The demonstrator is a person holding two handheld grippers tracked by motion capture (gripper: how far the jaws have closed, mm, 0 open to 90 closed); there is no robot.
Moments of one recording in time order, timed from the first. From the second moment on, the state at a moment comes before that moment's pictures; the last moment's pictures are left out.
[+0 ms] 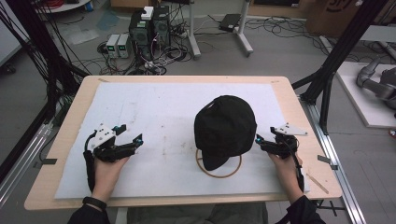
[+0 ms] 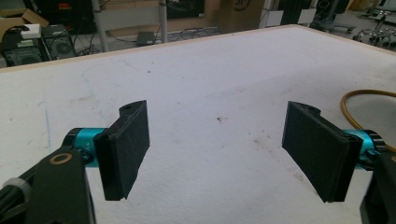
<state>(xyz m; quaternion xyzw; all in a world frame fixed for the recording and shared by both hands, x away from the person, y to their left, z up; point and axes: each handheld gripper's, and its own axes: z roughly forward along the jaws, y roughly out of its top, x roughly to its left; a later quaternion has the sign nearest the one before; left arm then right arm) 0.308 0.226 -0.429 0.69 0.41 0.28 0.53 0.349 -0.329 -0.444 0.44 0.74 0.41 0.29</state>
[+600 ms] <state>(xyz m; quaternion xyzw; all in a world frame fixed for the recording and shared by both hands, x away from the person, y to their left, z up) 0.311 0.231 -0.434 0.68 0.42 0.27 0.53 0.348 -0.330 -0.445 0.44 0.75 0.41 0.29</state>
